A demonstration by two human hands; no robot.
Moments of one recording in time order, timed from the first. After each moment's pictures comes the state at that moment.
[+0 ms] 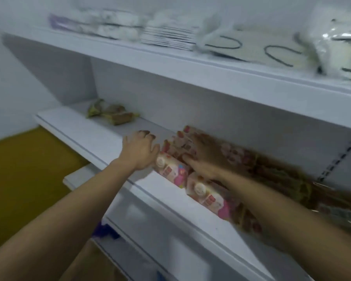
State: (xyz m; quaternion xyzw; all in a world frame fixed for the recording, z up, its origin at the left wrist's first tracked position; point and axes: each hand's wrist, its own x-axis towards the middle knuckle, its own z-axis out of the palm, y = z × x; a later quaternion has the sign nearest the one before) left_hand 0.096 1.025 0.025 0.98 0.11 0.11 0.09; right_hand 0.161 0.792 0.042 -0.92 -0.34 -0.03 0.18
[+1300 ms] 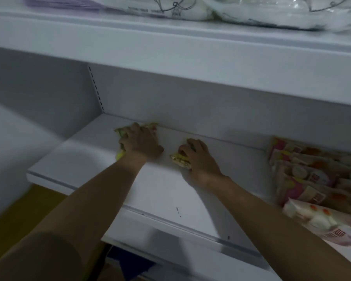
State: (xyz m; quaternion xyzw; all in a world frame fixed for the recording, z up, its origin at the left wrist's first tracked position) left_hand 0.324 1.389 -0.026 0.98 0.18 0.00 0.02; right_hand 0.276 1.182 -0.035 -0.96 -0.22 -0.01 0.18
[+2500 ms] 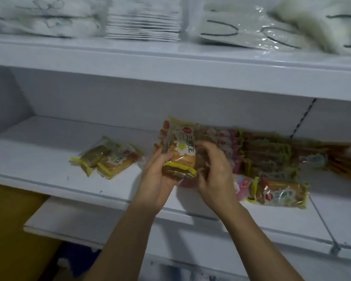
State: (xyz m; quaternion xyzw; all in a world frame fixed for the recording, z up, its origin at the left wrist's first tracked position) left_hand 0.062 0.986 0.032 0.41 0.00 -0.08 0.91; right_hand 0.055 0.833 0.020 -0.85 -0.15 -0.29 0.42
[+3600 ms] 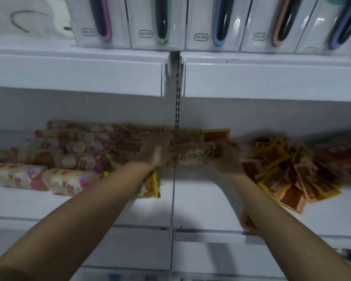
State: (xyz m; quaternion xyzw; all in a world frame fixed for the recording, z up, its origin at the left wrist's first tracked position) left_hand 0.136 0.602 0.031 0.97 -0.21 0.03 0.15; right_hand 0.094 0.371 -0.025 -0.88 0.08 -0.13 0.44
